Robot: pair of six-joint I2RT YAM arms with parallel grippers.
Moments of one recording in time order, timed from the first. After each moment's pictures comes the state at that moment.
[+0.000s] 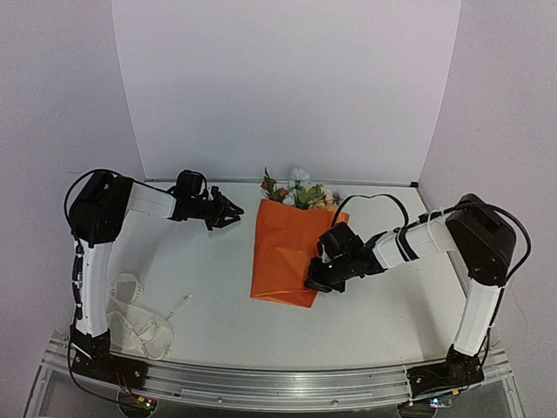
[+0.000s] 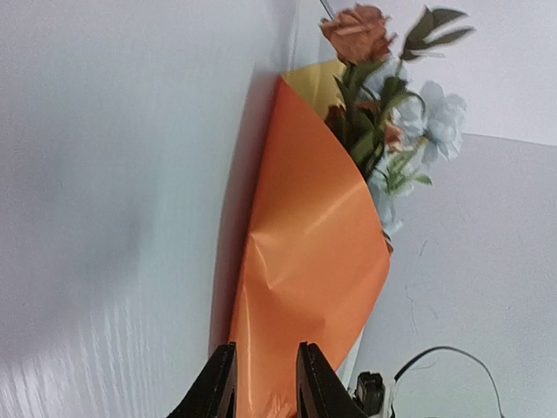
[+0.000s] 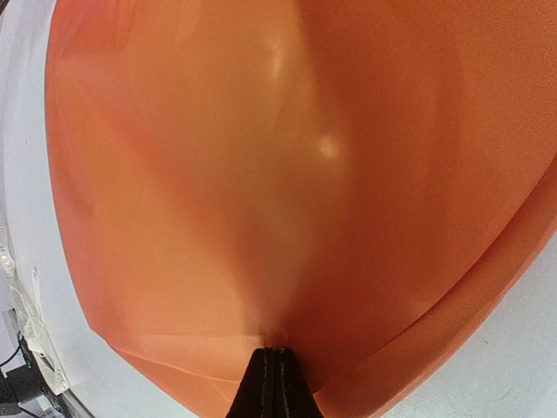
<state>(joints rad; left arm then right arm) -0.37 2.21 1.43 0.18 0.65 -1.04 0.78 1.90 0.99 -0.08 -0.16 0.88</state>
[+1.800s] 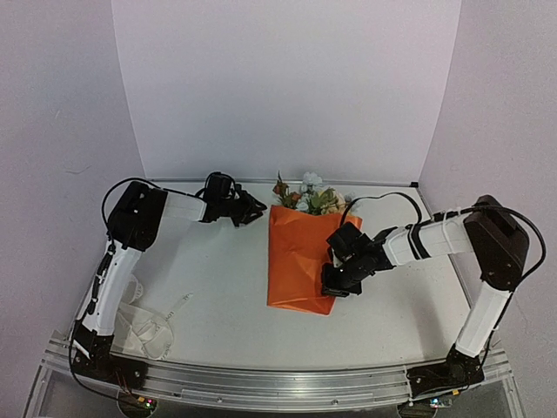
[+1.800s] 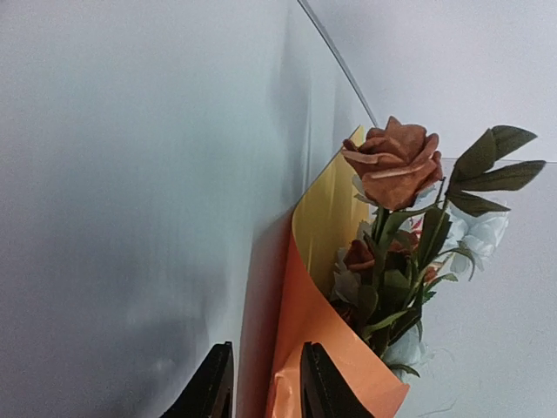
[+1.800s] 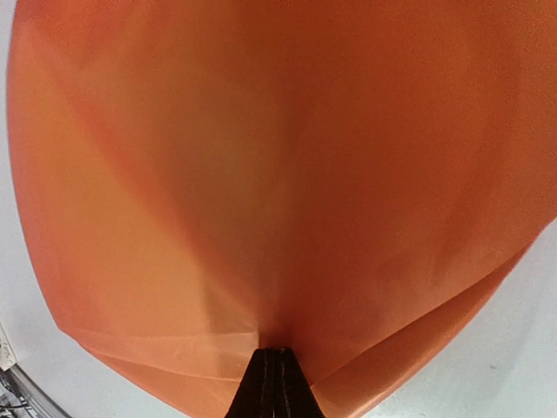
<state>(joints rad) -0.45 2.54 1.84 0.20 0.52 -1.09 0.77 1.80 0.98 -0.31 -0.11 0.79</state>
